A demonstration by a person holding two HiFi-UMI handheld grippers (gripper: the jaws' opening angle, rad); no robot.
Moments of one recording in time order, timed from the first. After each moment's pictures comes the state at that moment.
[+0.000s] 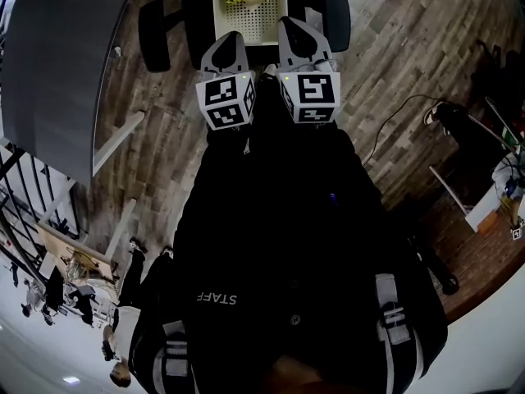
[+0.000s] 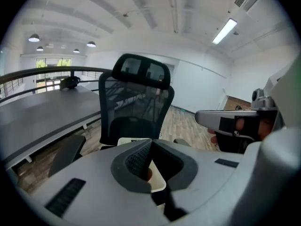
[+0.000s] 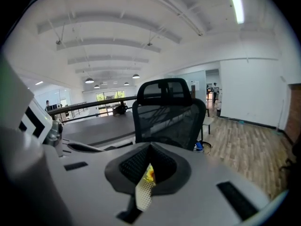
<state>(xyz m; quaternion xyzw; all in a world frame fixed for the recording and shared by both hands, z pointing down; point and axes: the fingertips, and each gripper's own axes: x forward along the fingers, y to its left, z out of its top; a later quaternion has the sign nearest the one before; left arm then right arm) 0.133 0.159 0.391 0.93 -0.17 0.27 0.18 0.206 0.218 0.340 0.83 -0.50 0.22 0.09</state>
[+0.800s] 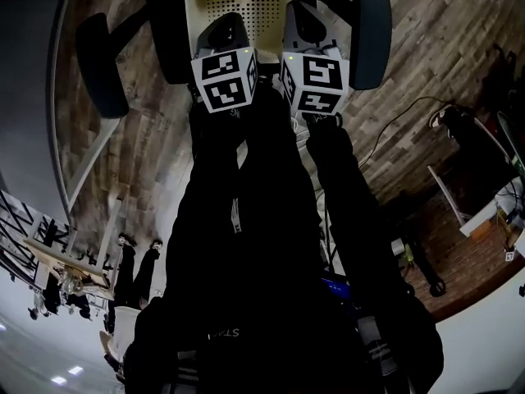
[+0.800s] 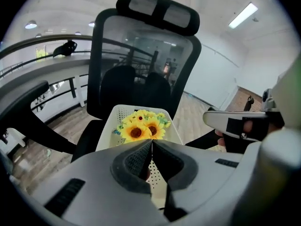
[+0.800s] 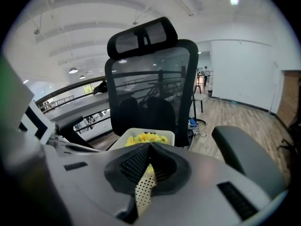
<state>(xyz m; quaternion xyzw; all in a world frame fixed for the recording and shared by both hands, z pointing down) 0.217 0.121 0.650 0.88 -0.18 0.36 0.23 0.299 0.188 0.597 0.83 -0.44 0.31 0.11</state>
